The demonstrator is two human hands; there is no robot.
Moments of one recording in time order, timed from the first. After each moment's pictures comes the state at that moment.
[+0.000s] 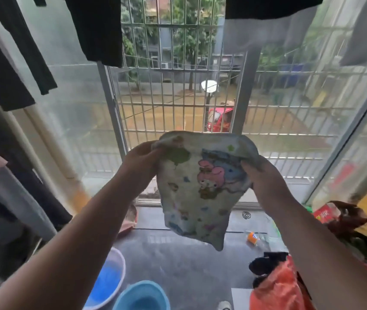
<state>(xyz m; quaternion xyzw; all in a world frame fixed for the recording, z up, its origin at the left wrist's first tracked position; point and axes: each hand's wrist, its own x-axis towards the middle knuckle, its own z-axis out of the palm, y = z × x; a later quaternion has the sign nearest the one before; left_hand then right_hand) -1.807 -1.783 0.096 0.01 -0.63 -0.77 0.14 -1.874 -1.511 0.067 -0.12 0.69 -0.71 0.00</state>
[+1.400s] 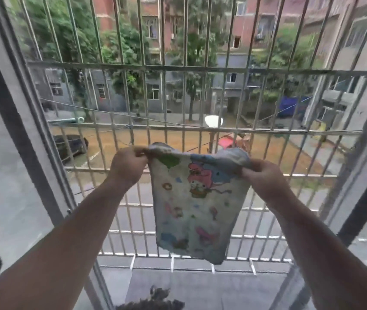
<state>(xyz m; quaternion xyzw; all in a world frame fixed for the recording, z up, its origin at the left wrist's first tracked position) -2.548 -2.168 0.168 0.10 -0.85 -0.41 0.31 -2.616 -1.861 0.151 -0.18 0.76 -0.61 -0.09</state>
